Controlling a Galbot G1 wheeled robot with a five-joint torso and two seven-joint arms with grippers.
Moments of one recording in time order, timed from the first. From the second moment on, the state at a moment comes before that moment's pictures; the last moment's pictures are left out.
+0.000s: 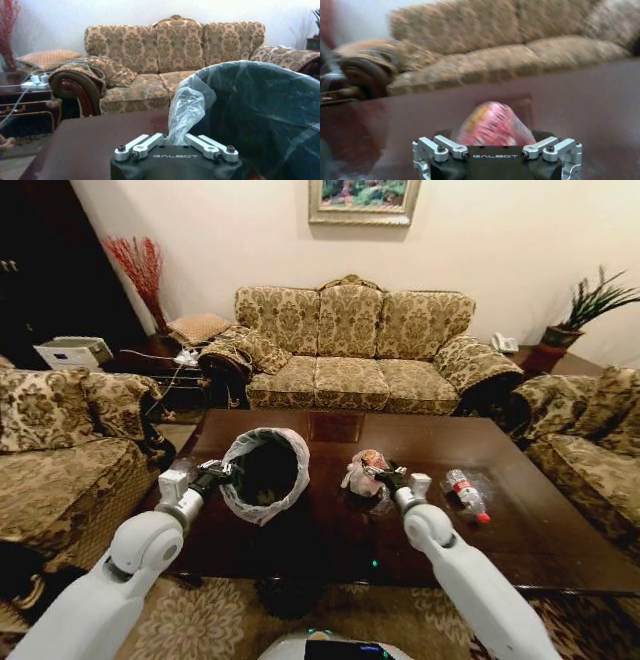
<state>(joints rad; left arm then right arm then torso) 1.39 -0.86 -0.64 -2.23 -0.71 0.49 -0.15 -0.93 1.09 0.09 1.72 0.81 -0.29 0.46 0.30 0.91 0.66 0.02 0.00</state>
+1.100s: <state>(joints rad) 1.35 -0.83 -0.63 -2.19 -0.73 0.48 -0.14 -0.82 1.10 0.08 1.70 0.91 -0.28 0.51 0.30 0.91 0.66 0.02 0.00</state>
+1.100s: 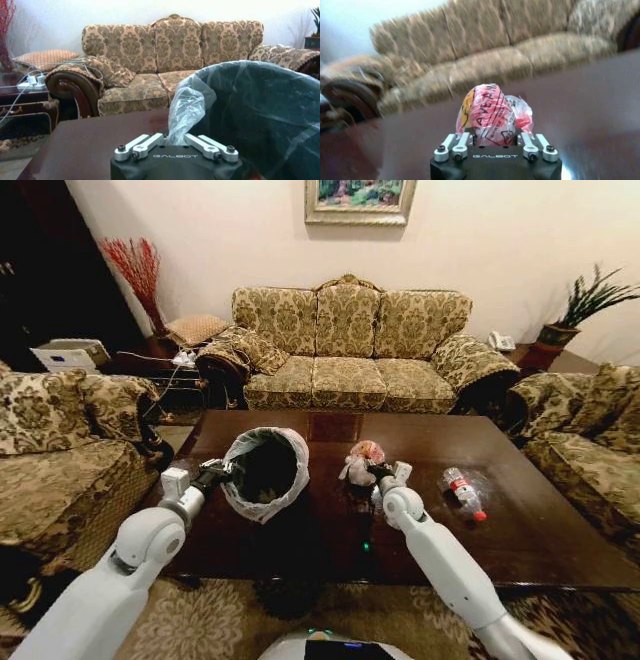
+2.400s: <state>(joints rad) 0.32 -0.59 0.11 -1.82 -1.12 0.70 -0.06 -0.27 0.83 -0.29 2.06 1.09 -0.37 0.10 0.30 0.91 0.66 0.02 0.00</state>
